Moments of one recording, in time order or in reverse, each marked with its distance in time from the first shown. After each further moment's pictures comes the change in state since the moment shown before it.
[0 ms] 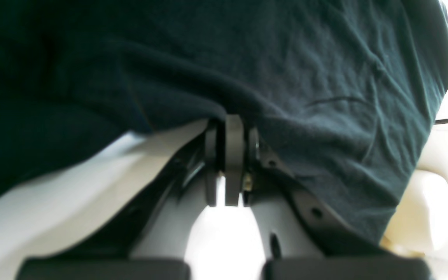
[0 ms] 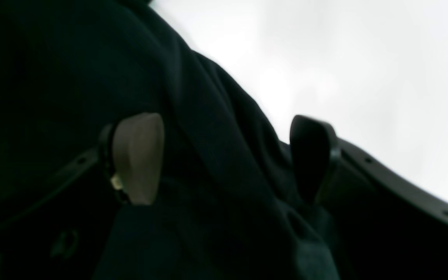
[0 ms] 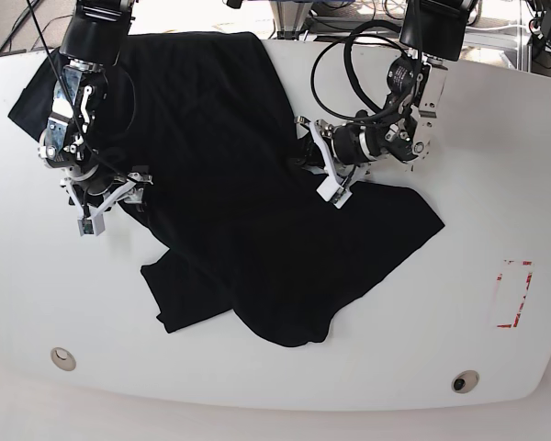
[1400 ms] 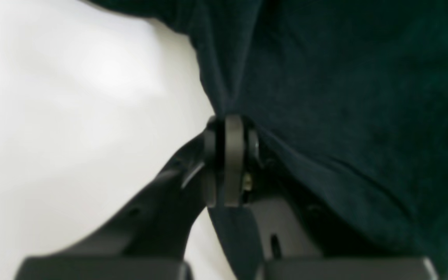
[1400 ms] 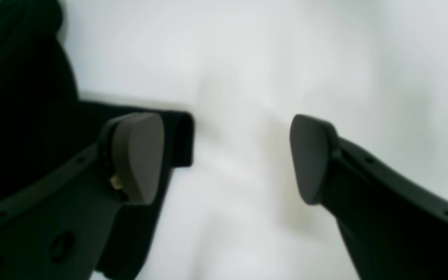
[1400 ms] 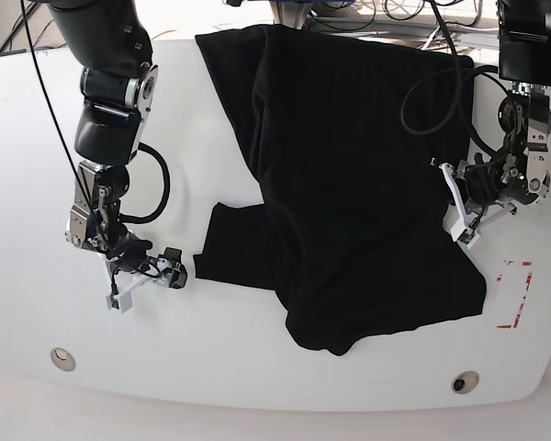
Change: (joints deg) left arm -5.4 -22.1 -11.3 8.6 5.2 1.6 15.3; right arm 27.7 -4.3 -2.9 -33.2 -0.9 -0.5 5.7
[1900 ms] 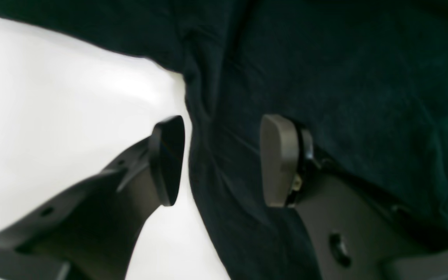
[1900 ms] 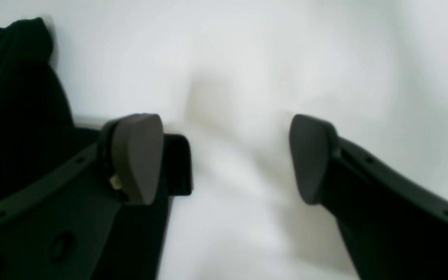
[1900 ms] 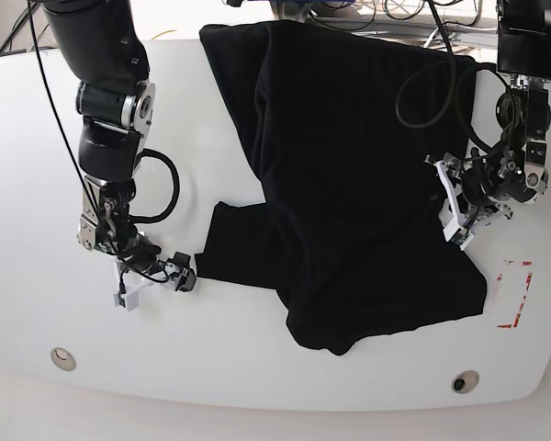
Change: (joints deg) left arm 1.5 0.1 0.1 5.2 -0.3 -0.1 -0.2; right arm 4.7 -0.1 -0.9 -14.0 0.8 0.3 8.3
